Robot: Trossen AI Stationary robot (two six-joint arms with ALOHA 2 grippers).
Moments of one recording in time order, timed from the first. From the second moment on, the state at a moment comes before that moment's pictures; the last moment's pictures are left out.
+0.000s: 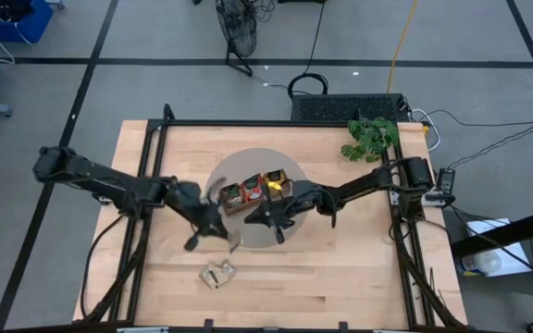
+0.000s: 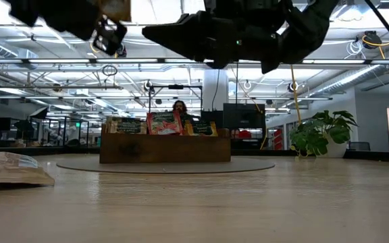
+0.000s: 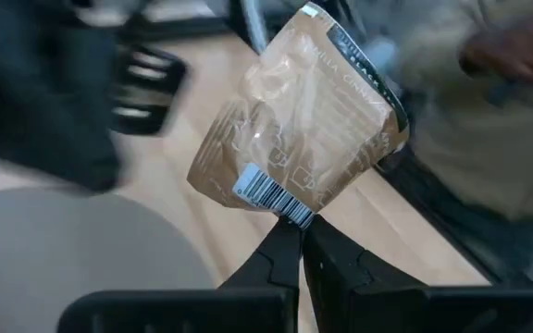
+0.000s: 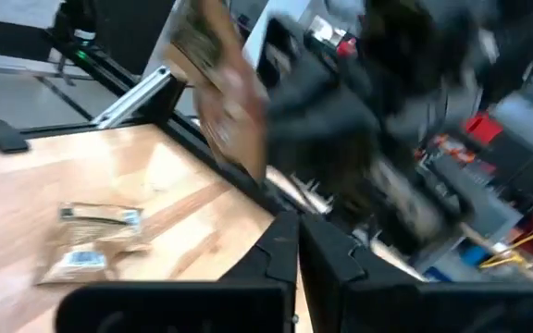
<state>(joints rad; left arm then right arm) -0.20 1.13 0.62 0.05 0.36 0.06 0.05 1.90 0.96 0.95 -0.29 -0.54</state>
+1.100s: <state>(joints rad) 0.03 1.04 0.30 0.53 0.54 -0.11 0.00 1.91 1.22 0.68 -0.52 -0.45</state>
